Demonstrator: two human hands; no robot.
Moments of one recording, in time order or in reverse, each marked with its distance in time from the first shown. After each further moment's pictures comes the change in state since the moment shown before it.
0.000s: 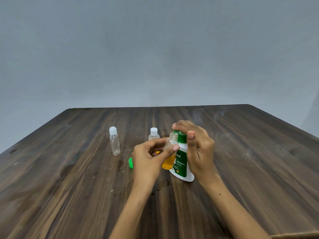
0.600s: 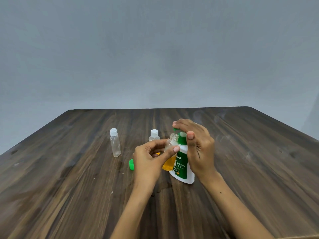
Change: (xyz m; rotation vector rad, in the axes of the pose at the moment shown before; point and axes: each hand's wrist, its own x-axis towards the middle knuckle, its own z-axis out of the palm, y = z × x) left_hand 0.001 0.002 0.002 -0.011 0.001 0.017; right_hand 0.007 0.002 0.000 -0.017 -0.008 -0.019
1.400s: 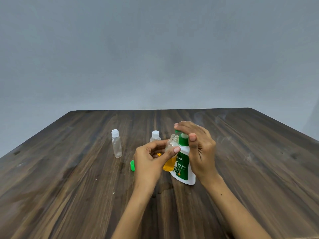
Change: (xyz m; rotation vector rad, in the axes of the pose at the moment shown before) left_hand 0.000 0.002 -0.001 -0.016 -0.002 -0.005; right_hand -0.002 0.002 -0.001 -0.004 -0.002 -0.013
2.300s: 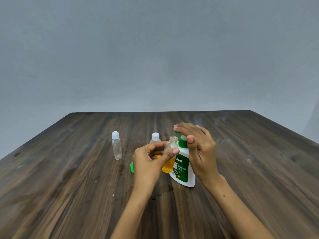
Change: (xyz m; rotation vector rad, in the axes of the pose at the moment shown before) left_hand 0.002 -0.001 -0.002 0.002 0.004 0.005; right_hand 0.004 -0.001 -0.005 -0.046 -0.056 -0.020
